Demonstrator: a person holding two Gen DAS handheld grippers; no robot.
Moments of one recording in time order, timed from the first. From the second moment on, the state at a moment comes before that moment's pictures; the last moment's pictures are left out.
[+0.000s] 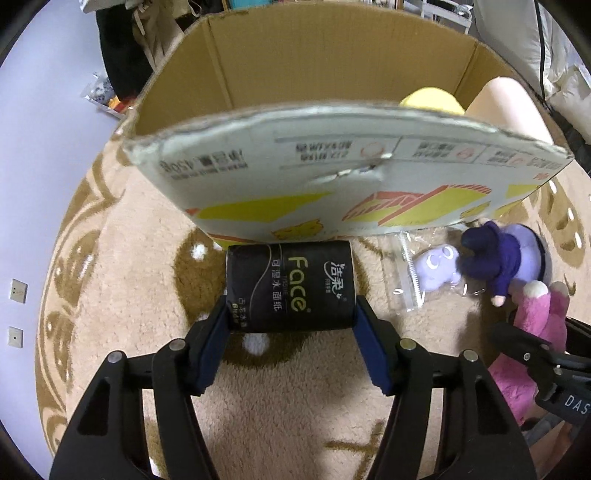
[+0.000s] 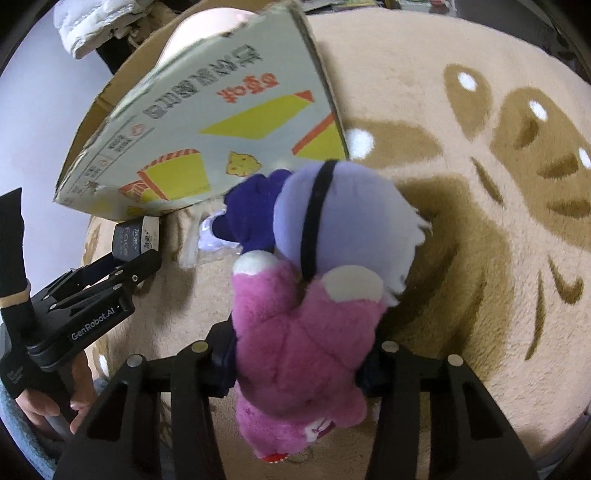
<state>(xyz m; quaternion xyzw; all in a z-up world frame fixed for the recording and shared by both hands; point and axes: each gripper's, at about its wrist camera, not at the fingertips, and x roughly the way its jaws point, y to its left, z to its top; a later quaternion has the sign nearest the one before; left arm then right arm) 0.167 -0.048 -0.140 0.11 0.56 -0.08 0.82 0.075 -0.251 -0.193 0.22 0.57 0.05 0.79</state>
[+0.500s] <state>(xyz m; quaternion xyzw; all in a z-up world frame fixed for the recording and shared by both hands) 0.112 -0.038 -0.086 0.10 0.49 -0.07 0.86 0.052 -0.252 -0.132 0.19 0.48 0.06 0.86</state>
